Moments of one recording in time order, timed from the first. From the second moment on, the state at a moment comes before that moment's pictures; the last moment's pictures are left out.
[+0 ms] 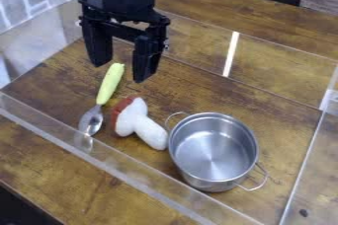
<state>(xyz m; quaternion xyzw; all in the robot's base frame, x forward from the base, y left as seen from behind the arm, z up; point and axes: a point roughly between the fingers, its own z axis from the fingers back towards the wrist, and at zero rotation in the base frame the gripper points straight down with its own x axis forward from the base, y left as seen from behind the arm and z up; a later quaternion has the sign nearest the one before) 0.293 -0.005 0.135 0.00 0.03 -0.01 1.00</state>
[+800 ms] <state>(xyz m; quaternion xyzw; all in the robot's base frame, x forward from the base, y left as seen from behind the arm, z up) 0.367 -0.043 0.104 -0.01 0.01 -0.02 1.00</state>
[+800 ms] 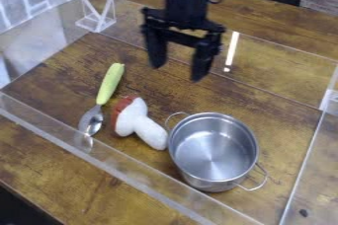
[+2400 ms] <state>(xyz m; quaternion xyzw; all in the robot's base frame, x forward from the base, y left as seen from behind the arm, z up) 0.428 -0.026 0.088 0.01 -0.02 -0.02 1.00</state>
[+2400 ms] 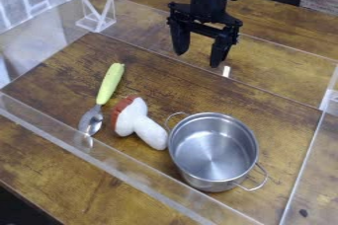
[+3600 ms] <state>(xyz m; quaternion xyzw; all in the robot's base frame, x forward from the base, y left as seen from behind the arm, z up) 0.432 -0.024 0.088 0.01 -0.04 -0.02 1.00</state>
